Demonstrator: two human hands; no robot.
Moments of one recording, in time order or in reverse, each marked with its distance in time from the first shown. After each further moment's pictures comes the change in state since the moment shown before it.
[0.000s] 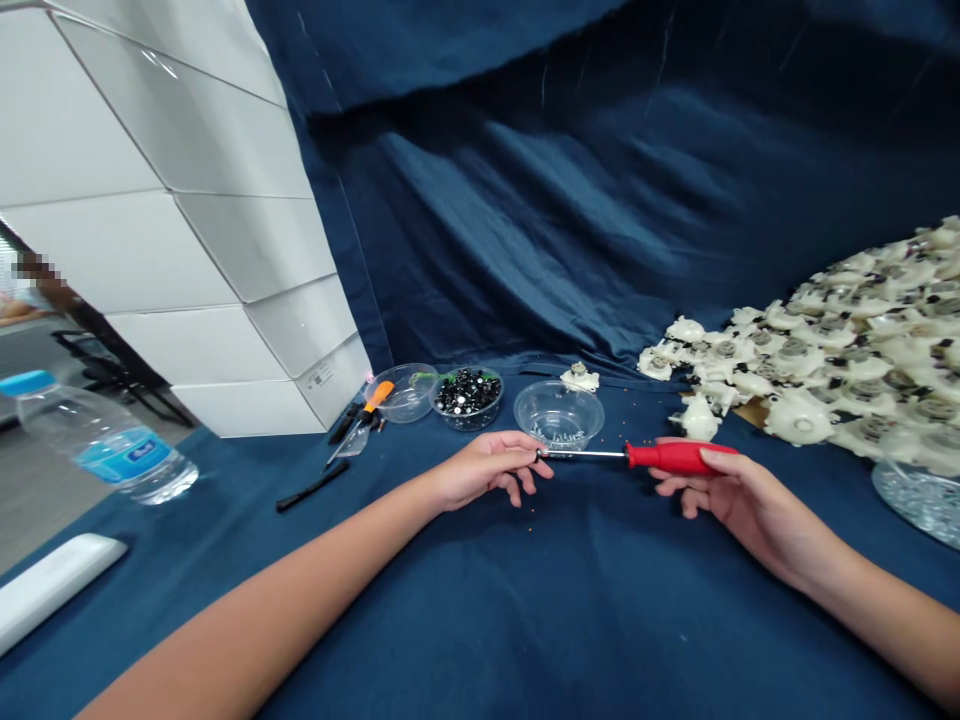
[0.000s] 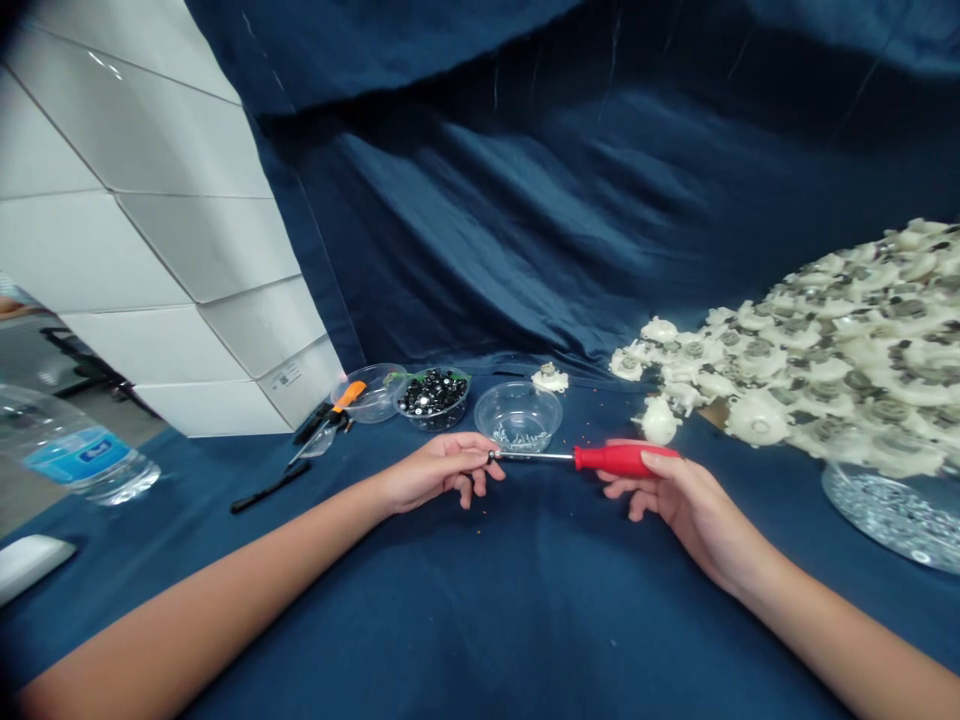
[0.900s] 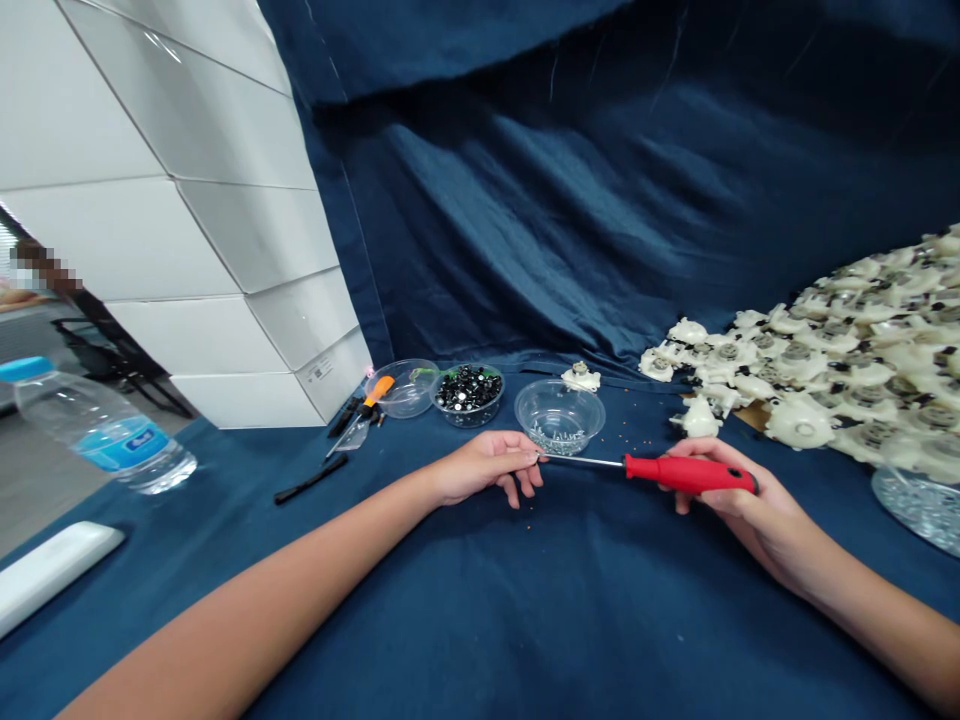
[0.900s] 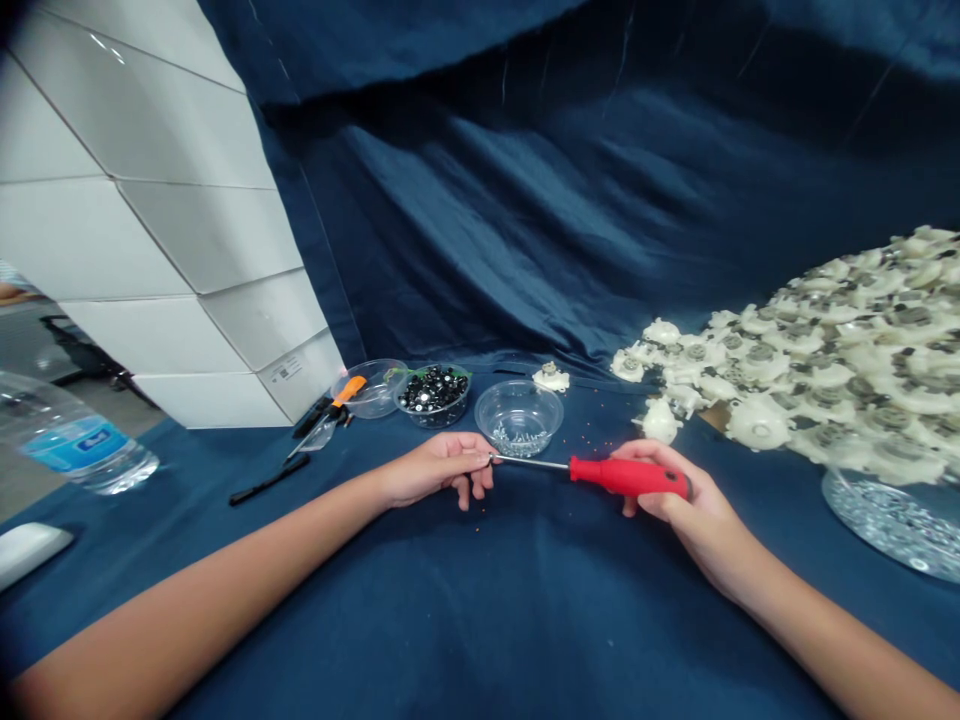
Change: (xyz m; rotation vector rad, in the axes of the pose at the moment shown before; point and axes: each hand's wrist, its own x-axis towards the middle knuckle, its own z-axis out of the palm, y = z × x) left_hand 0.000 -0.003 -0.001 0.104 -0.044 -0.001; right_hand -0.003 0.004 -0.010 -0.273 -0.078 -0.204
